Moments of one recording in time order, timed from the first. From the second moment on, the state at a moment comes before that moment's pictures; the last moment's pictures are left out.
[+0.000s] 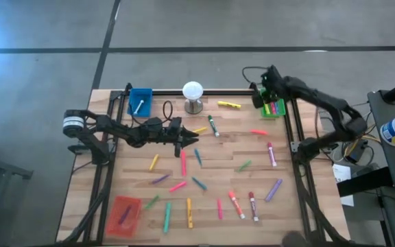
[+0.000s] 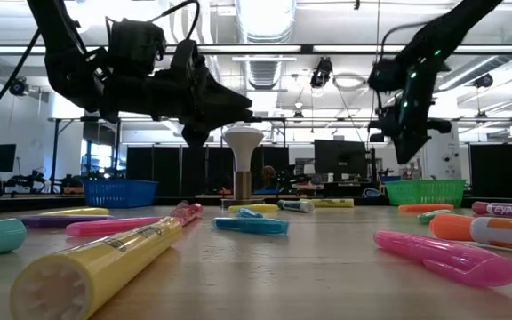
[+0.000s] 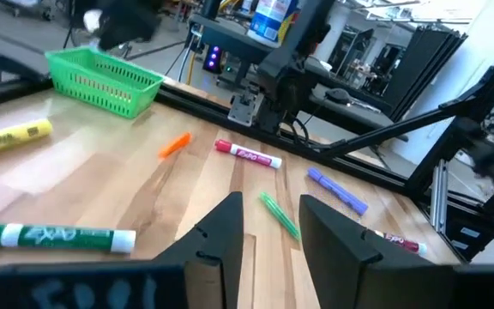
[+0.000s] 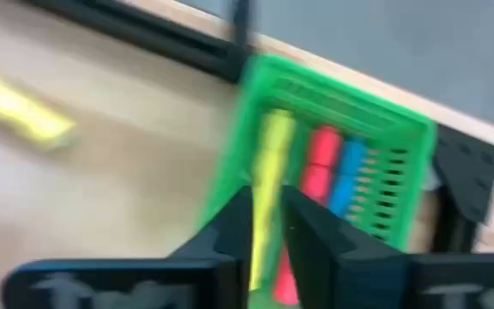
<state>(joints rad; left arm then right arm) 0.20 1.59 0.50 1.04 0.20 -0.35 -0.94 1.39 0.92 -0.66 0.23 0.22</state>
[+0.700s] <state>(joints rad) -0.03 1.37 0.81 -0.25 -0.11 -0.61 -0.34 0.67 0.23 0.07 0.16 0.36</state>
